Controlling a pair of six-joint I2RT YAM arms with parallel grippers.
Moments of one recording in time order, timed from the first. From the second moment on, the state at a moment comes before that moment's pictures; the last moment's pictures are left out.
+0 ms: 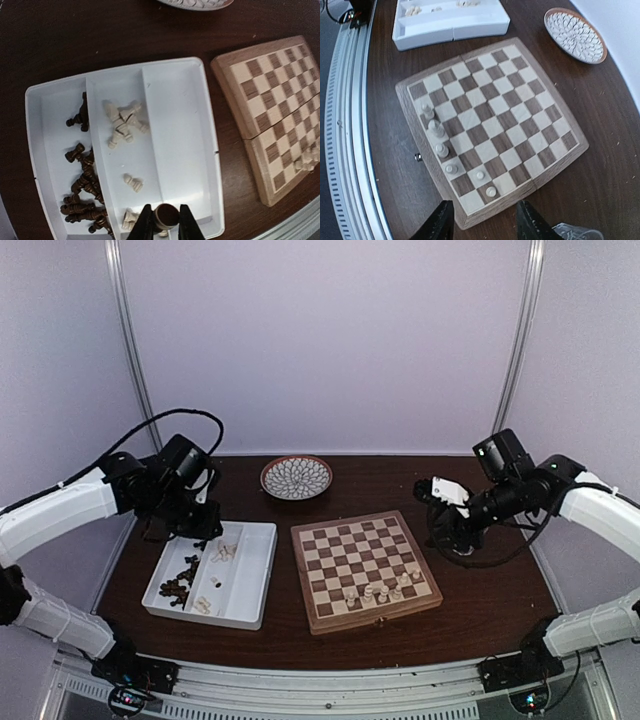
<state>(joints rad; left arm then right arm) -0.68 1.30 1.12 -0.90 -0.12 -0.48 0.54 1.14 1.05 -0.84 -0.40 -0.64</state>
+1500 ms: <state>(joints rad) -0.91 1.45 1.06 0.56 0.09 -1.42 0.83 1.55 1.74 -0.59 -0.34 -0.17</state>
